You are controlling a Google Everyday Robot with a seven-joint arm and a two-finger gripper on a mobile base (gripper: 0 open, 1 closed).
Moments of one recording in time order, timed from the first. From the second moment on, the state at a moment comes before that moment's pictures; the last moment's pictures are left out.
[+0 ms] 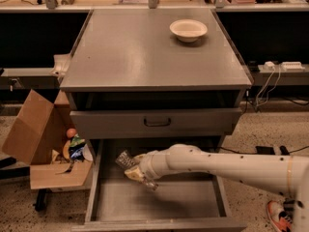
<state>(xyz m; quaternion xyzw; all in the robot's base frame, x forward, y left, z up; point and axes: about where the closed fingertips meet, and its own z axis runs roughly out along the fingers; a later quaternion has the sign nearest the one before) 0.532 0.073 0.486 -0.46 0.78 0.28 0.31</state>
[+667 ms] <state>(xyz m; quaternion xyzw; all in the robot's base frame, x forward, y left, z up) 0.525 0.067 0.519 -0.49 0.75 0.29 0.33</state>
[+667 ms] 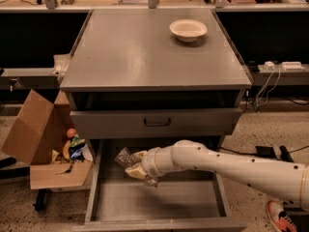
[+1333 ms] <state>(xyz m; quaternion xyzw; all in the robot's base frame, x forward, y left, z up) 0.494 0.075 0.618 -0.59 0.65 0.31 0.37</state>
